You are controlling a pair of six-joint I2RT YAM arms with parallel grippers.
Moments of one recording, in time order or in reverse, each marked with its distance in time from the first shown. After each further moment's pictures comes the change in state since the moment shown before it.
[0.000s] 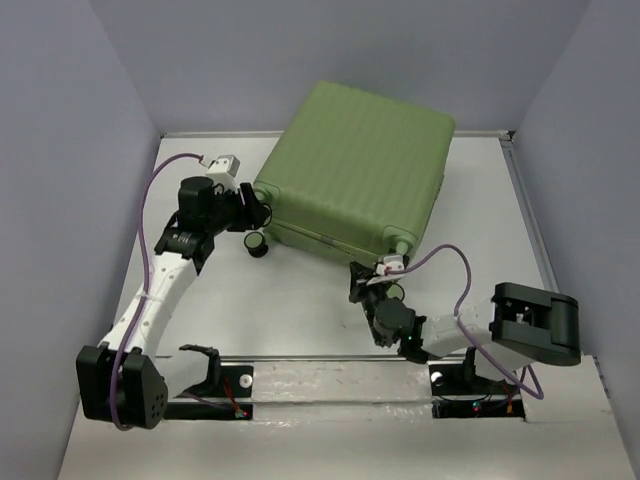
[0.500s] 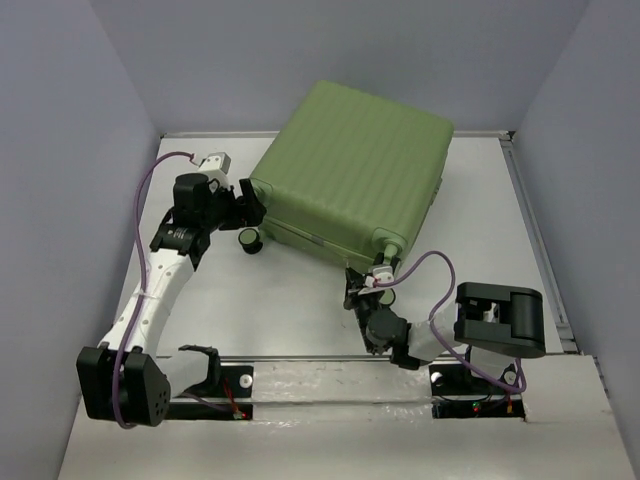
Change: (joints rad) left arm 0.030 -0.019 0.019 -0.051 -0.090 0.000; right arm 0.042 0.152 0.015 0.153 0.077 -0.076
